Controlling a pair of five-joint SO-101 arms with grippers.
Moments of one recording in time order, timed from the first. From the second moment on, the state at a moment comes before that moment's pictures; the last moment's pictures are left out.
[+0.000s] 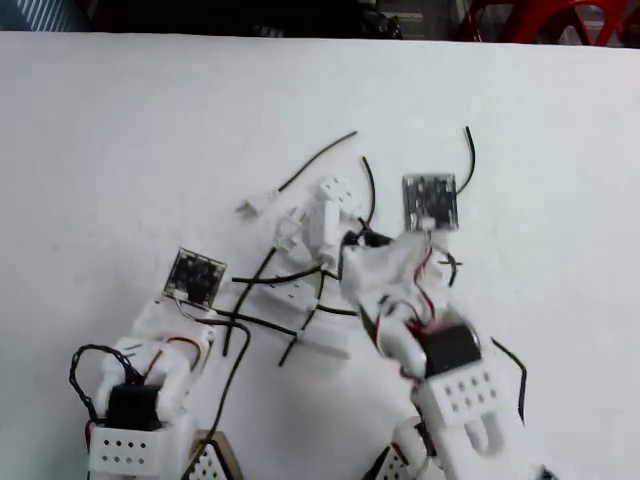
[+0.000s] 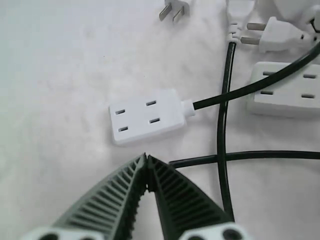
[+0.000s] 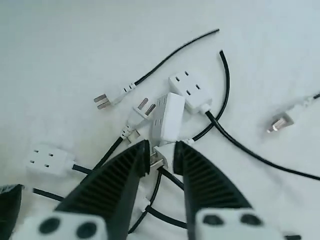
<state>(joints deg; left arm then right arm) -1.8 -103.7 97.1 64.8 -17.1 -21.8 -56.7 59.0 46.2 -17.7</state>
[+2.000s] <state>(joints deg) -1.8 -103.7 97.1 64.8 -17.1 -5.5 -11.0 29.4 61.5 11.4</state>
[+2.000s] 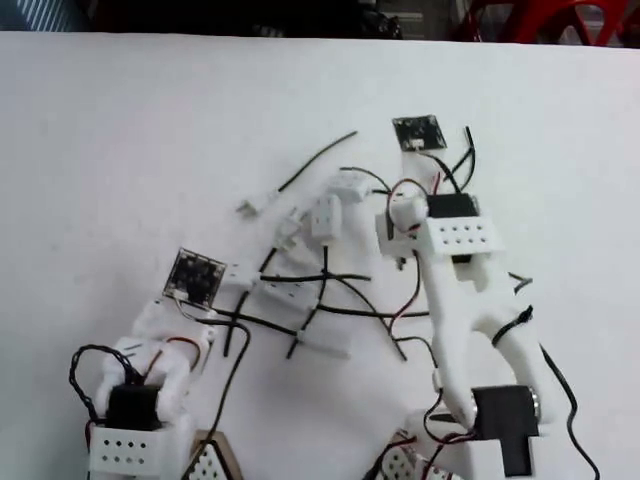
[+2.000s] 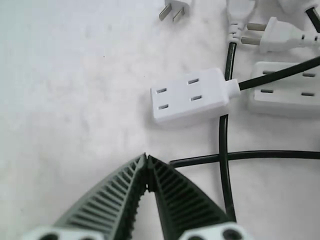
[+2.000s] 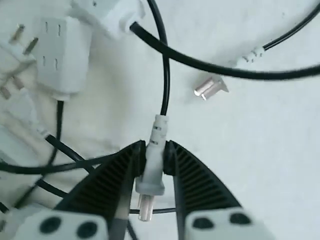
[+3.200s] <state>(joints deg) -1.8 -103.7 97.1 64.8 -17.1 1.4 29.8 -5.4 95.8 37.9</state>
